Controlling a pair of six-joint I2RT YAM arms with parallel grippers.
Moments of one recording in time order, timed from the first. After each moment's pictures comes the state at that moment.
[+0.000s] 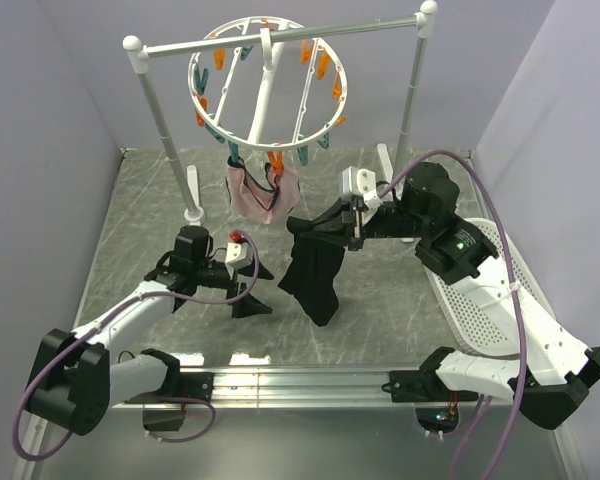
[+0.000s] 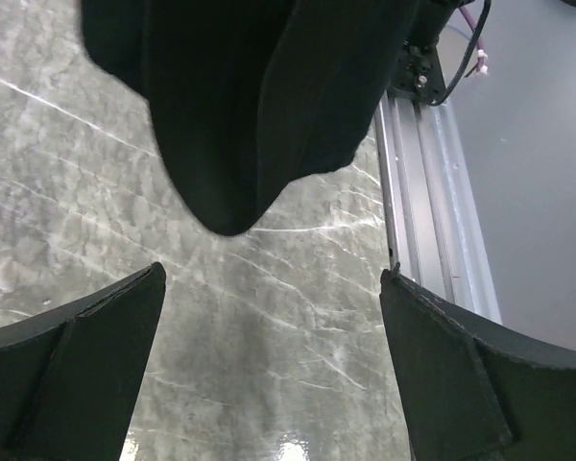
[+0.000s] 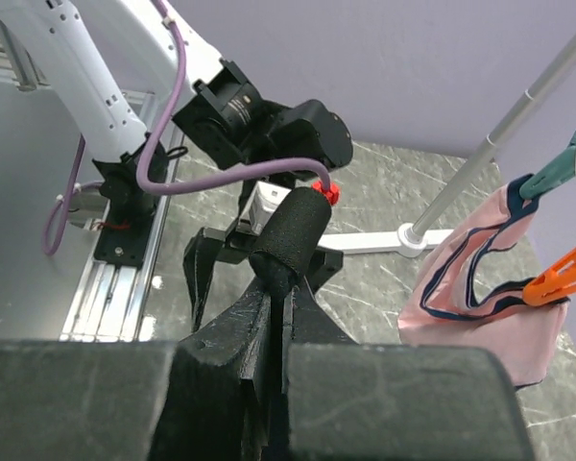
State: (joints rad) left arm -0.36 1.13 0.54 -0.02 1.17 0.38; right arm 0.68 1.12 1.34 -0.31 -0.86 -0.29
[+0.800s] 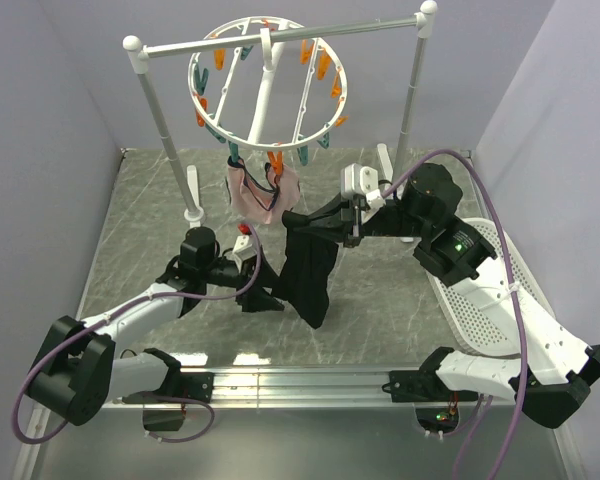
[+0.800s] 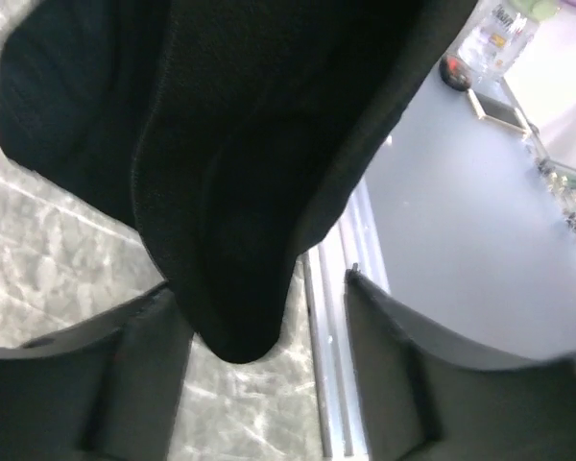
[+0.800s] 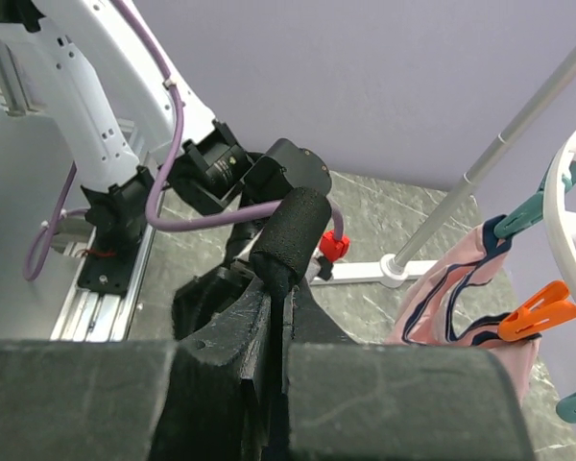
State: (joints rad) left arm -0.46 1.18 0.49 0.39 1.23 -0.10; right arm 0.71 1.12 1.34 -0.21 -0.83 -0.26
